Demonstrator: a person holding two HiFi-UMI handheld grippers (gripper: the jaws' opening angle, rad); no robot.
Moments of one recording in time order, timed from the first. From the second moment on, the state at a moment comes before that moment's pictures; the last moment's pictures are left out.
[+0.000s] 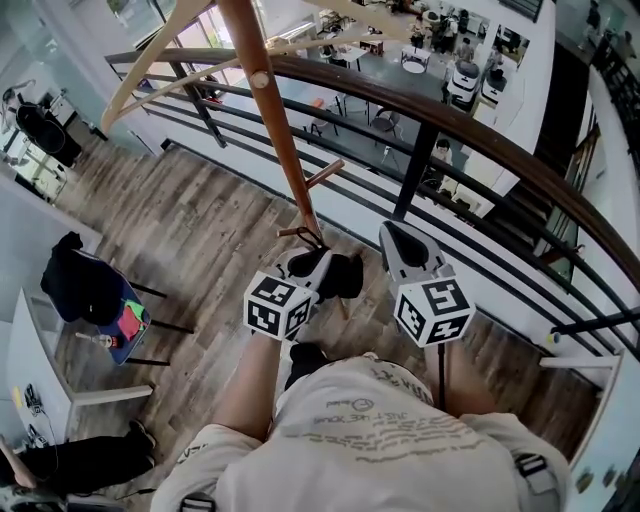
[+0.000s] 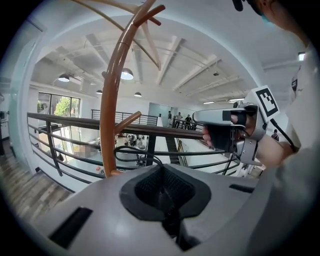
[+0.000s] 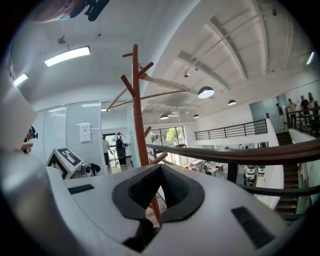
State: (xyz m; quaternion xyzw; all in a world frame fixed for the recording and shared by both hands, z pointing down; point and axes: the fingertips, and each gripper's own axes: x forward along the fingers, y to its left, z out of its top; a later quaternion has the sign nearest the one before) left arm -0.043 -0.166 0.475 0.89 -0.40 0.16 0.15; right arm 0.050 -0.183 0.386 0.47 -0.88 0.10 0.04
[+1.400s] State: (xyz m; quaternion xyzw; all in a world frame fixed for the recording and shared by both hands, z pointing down) left arm -0.047 -0.194 0.567 0.86 -0.42 0.20 0.22; right arm 0.071 -0.182 0.409 0.48 -0.87 0.10 0.07
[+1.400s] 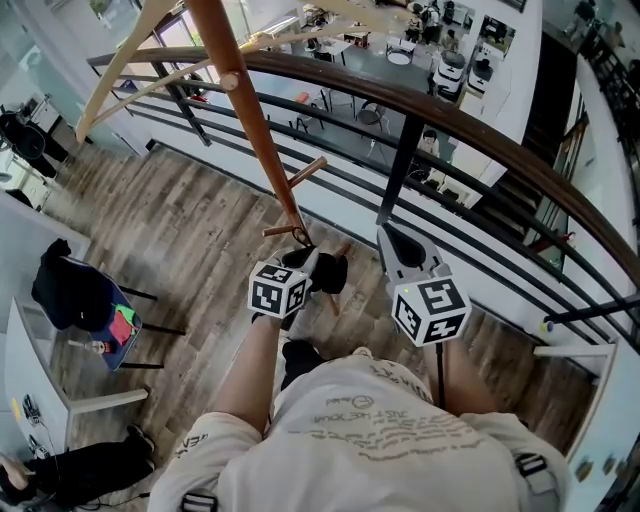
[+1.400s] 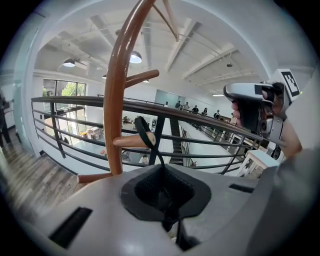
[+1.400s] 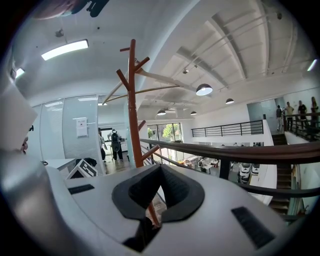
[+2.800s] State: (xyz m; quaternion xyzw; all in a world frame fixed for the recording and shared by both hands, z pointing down) left arm -0.080 -0.223 0.604 0.84 -0.45 0.16 0.27; right arm 0.079 -0.171 0.416 0.49 -0.86 0.08 0.10
